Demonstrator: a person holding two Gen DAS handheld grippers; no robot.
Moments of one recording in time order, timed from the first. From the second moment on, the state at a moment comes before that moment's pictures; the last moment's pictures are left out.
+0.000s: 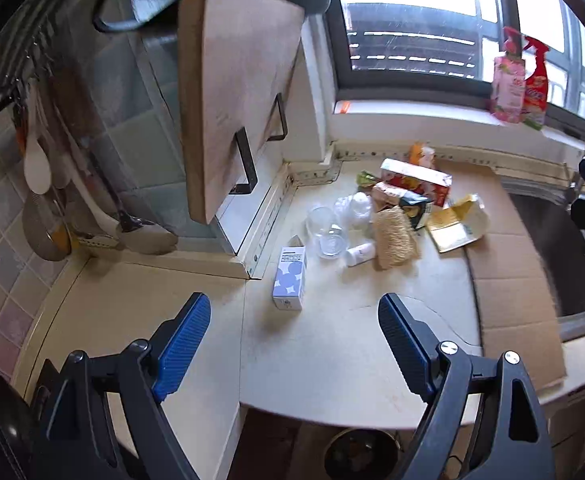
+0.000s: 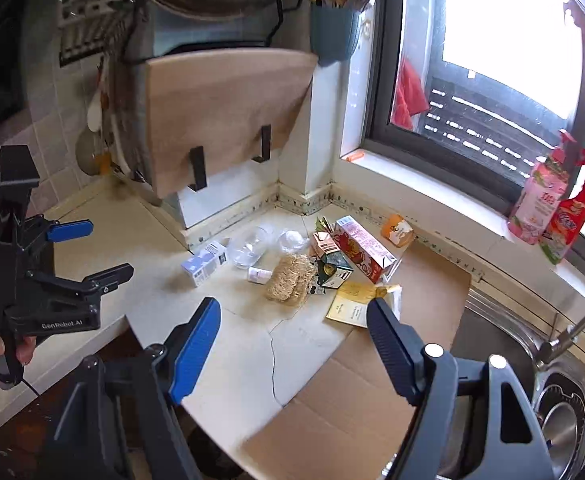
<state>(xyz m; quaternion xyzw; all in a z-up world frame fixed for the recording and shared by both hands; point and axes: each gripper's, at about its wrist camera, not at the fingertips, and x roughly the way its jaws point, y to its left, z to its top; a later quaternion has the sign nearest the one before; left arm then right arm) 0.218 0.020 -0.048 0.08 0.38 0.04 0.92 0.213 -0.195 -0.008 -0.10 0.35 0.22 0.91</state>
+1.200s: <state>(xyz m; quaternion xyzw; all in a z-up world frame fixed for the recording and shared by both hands) 0.398 0.047 -0.213 0.05 0.49 0.05 0.87 0.423 -0.139 -0.198 0.05 0.55 0.22 0.80</state>
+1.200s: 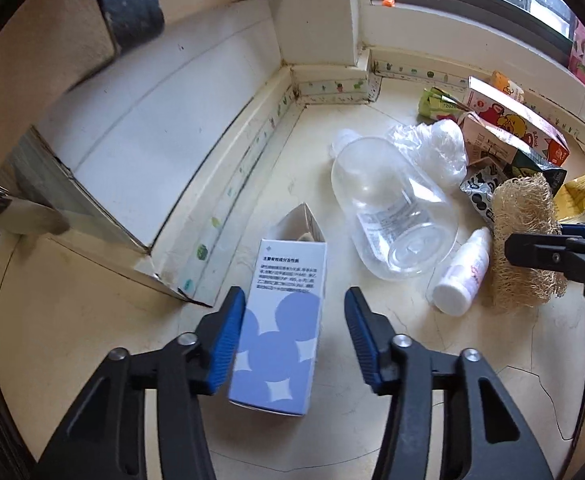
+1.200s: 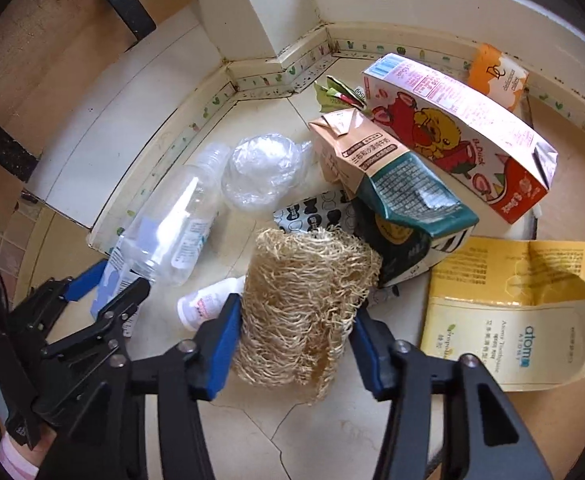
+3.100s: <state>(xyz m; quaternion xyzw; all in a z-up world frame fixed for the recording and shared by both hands) 0.055 -0.054 -0.078 -0.02 0.42 -0.12 0.90 0.070 -0.224 -0.076 0.00 0.42 0.36 0.83</state>
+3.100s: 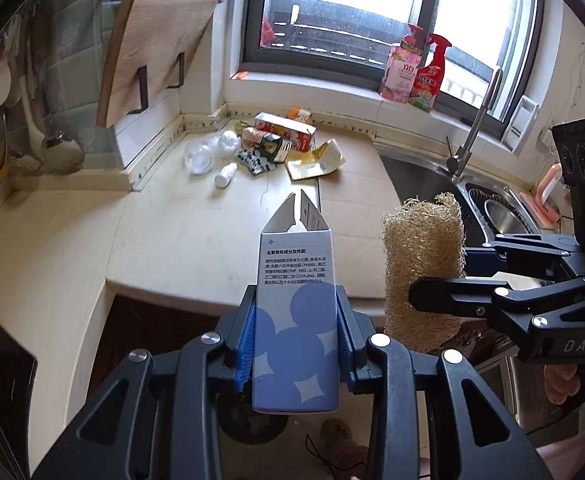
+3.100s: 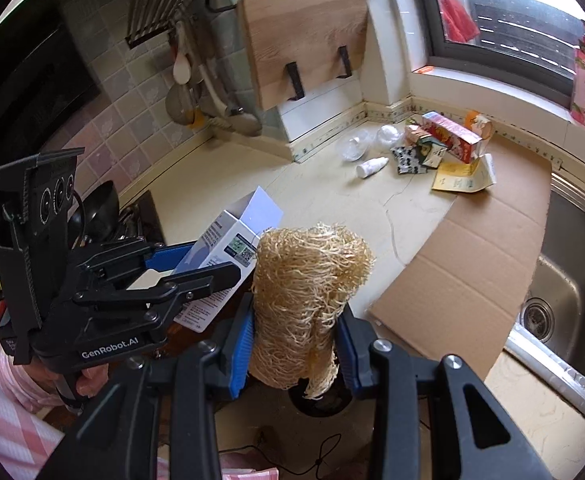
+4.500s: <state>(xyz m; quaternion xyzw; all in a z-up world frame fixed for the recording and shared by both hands) 0.027 -0.003 -0.550 -0.03 0.60 -0.07 0.79 0.049 -0.118 -0.532 -0.05 0.59 0.31 0.75</state>
